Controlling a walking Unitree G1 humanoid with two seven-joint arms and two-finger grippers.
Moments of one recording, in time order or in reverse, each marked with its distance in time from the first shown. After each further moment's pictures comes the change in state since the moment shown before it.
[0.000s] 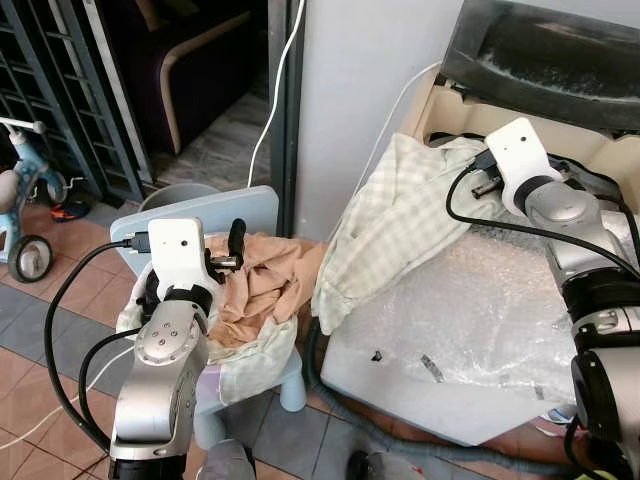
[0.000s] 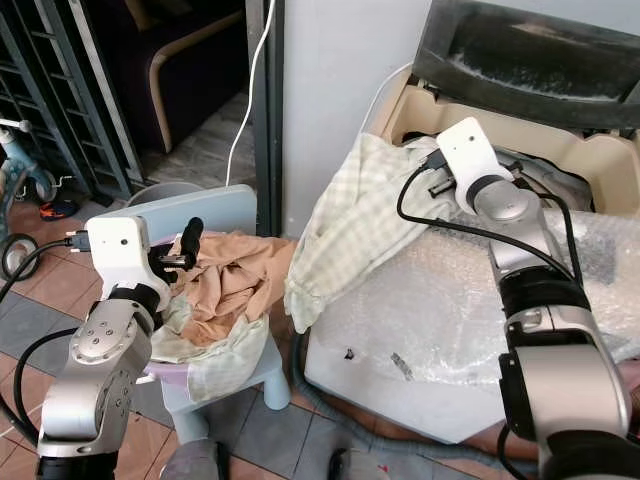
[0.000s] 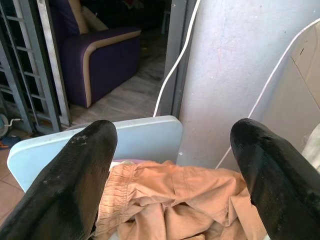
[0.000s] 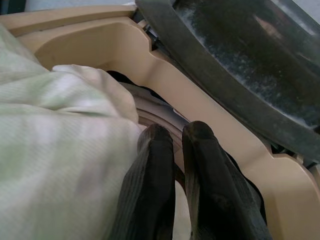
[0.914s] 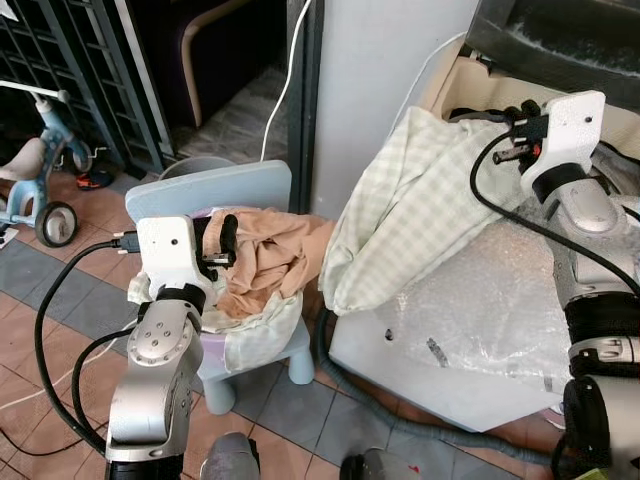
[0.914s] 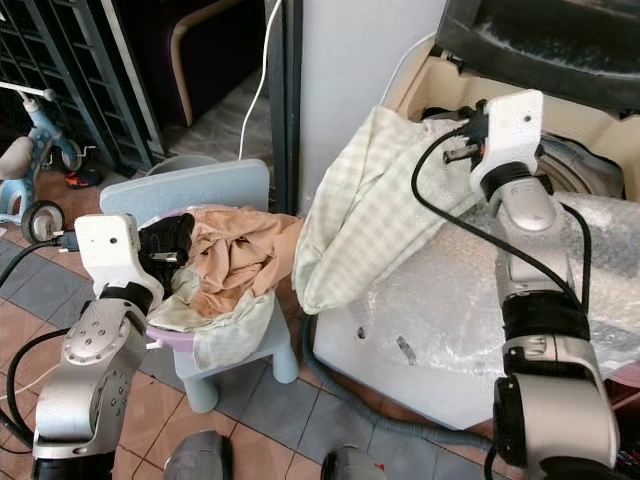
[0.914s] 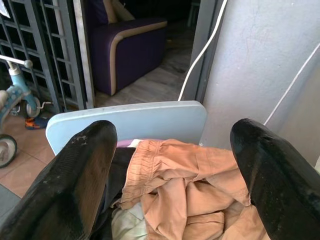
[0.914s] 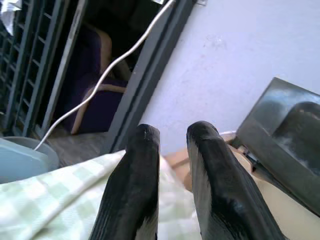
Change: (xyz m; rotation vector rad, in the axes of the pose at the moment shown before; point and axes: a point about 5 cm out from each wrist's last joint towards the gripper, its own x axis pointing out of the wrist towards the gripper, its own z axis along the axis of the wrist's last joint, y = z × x) left arm -0.002 0.006 0.005 -0.008 -0.036 0.028; right arm -0.036 0.046 0.040 0.107 -0.530 0.225
